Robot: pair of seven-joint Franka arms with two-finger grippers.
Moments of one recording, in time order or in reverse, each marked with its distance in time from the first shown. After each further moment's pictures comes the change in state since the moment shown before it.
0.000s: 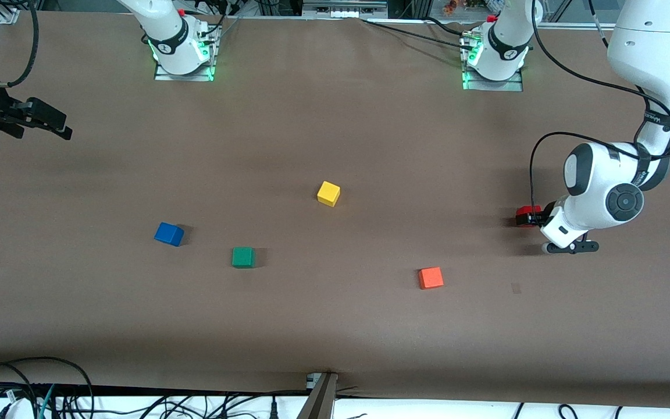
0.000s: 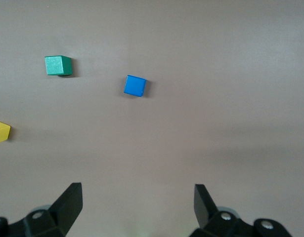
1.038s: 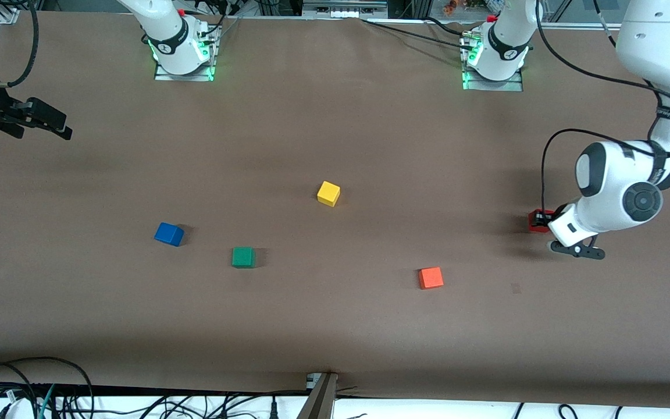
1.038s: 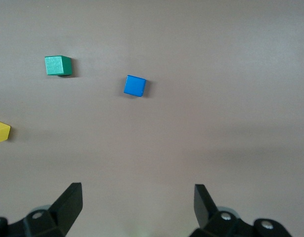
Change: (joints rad) left arm 0.016 -0.051 -0.004 0.060 0.002 -0.052 0.268; right arm 0.000 0.000 0.000 0.000 0.000 0.000 0.000
